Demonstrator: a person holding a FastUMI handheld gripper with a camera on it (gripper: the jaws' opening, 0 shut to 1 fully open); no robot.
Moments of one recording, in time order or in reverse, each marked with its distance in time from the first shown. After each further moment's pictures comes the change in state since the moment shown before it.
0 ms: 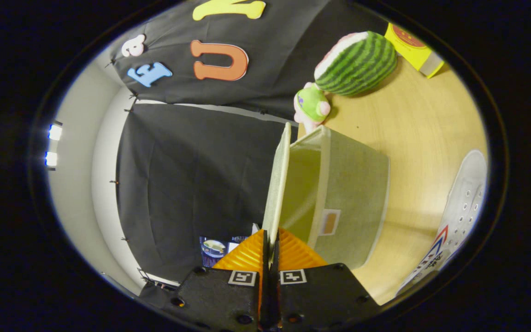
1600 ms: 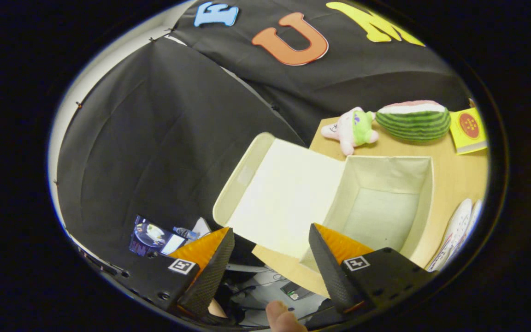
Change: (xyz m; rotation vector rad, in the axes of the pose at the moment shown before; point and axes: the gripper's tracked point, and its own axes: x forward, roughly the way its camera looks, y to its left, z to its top) arm 0.140 0.119 -0.067 -0.425 -0.059 -0.422
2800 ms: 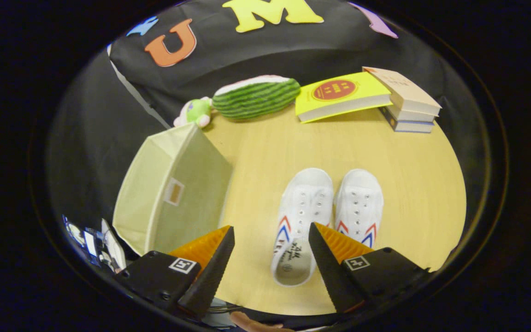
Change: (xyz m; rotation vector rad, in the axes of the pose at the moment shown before) arm -0.128 -0.351 -0.096 0.107 0.049 -0.619
